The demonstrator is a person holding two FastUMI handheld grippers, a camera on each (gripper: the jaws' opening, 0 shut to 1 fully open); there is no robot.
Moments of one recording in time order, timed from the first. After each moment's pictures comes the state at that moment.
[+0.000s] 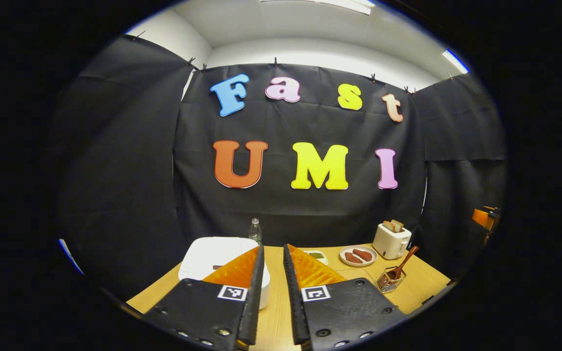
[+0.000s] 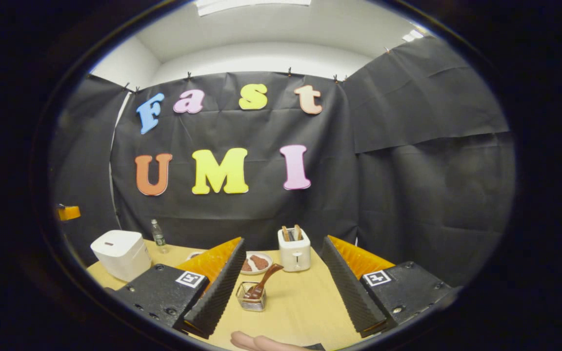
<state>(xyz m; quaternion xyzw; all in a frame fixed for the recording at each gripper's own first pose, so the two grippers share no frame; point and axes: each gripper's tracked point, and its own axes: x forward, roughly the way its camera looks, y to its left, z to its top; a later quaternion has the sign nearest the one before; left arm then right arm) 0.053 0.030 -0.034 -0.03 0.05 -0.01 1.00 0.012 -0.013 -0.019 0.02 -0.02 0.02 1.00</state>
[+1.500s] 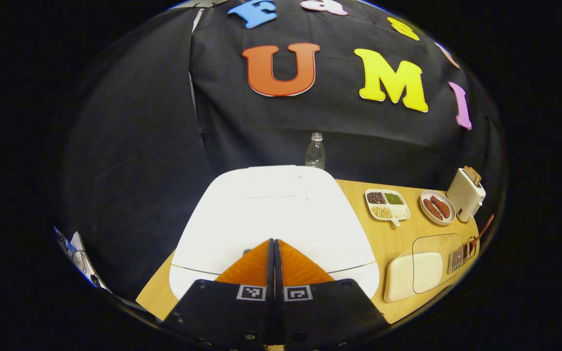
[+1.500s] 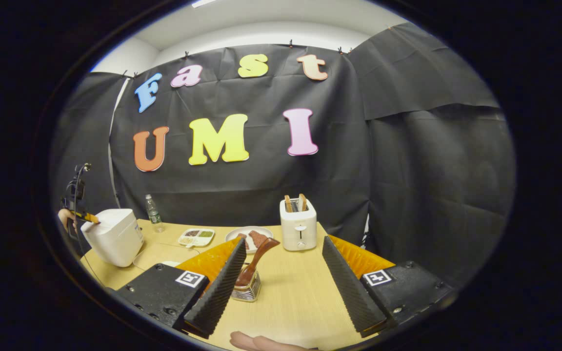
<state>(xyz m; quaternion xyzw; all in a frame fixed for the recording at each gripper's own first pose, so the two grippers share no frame) 0.189 0.142 -0.205 -0.02 0.29 0.10 0.95 0.085 -0.034 -0.105 0.02 0.05 0.04 1.00</state>
